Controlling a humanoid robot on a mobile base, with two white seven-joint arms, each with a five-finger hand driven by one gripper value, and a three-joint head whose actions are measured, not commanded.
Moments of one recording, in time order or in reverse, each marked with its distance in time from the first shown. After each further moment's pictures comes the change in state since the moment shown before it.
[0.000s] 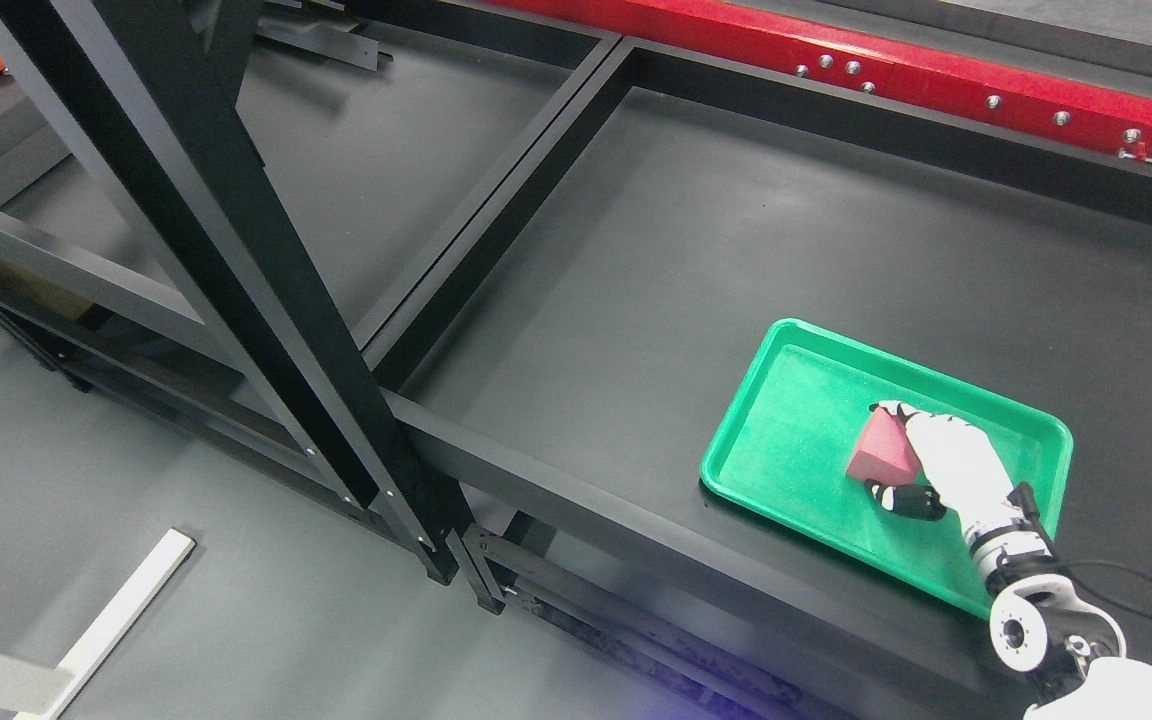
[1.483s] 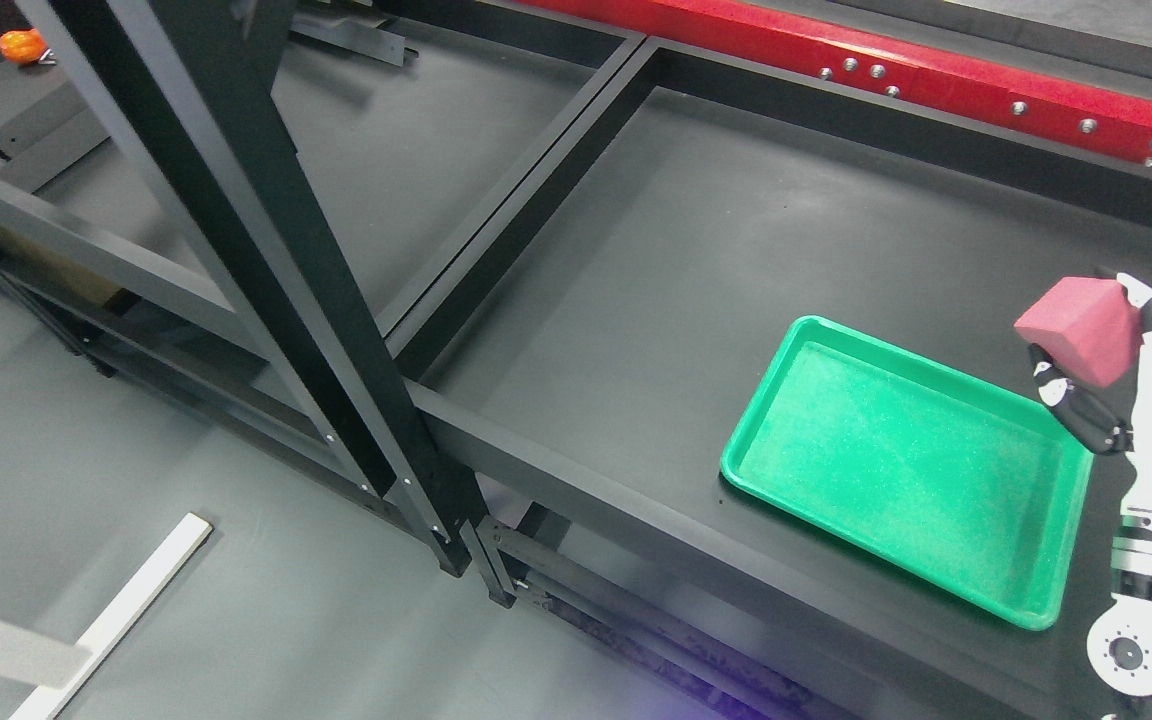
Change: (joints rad) left arm 0.000 0.000 0.000 0.000 0.000 0.002 0.000; right arm 0.072 0.037 -0.263 -0.150 -0.232 -0.207 -0.531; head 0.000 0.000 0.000
